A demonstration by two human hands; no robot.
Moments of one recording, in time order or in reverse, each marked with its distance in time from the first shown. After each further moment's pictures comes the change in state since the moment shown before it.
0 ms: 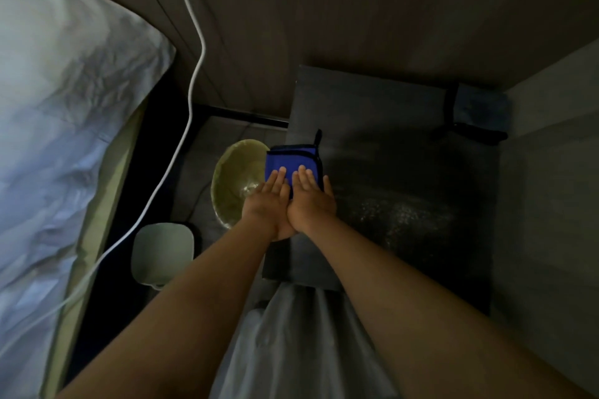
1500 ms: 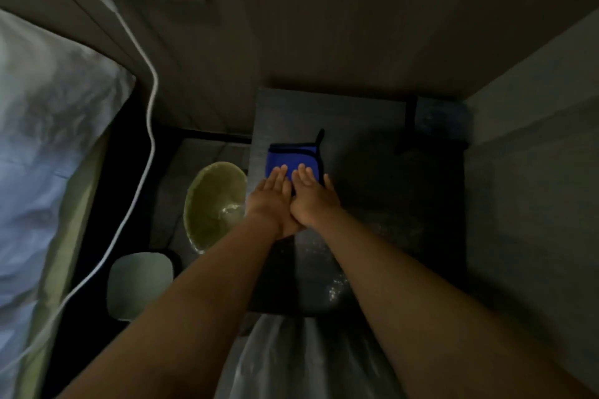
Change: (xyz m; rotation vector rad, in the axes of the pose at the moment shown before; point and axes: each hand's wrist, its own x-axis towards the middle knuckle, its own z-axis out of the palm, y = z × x) left_hand 0.046 0.050 -0.047 0.004 0.065 0.044; right_hand 0.021 0.073 -0.040 0.130 -0.018 0.010
